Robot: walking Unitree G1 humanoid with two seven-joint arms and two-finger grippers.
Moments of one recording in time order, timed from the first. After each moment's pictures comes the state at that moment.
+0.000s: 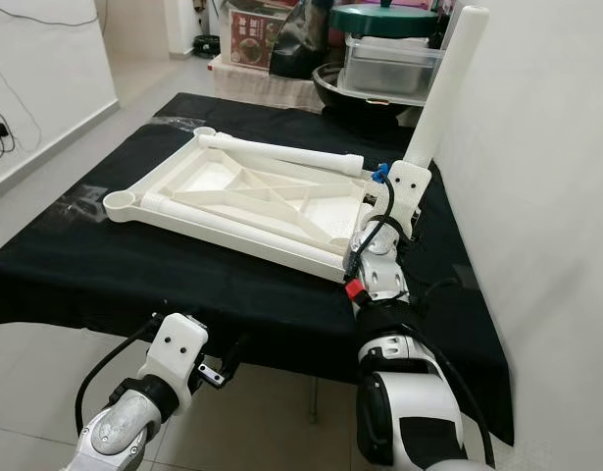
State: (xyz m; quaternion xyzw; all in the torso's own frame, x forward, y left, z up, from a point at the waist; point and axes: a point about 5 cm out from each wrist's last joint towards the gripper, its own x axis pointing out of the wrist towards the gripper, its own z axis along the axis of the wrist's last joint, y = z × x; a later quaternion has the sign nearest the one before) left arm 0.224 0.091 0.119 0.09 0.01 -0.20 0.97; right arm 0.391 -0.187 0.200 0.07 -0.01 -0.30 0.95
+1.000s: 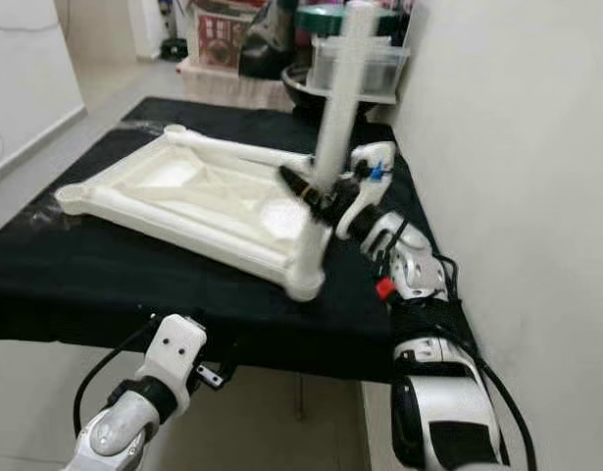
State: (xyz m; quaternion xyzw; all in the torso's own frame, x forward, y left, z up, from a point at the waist) left arm 0.224 0.090 0.118 0.09 0.02 -0.20 0.97; right arm 0.365 -0.139 0.220 0.09 -0.06 0.49 0.86
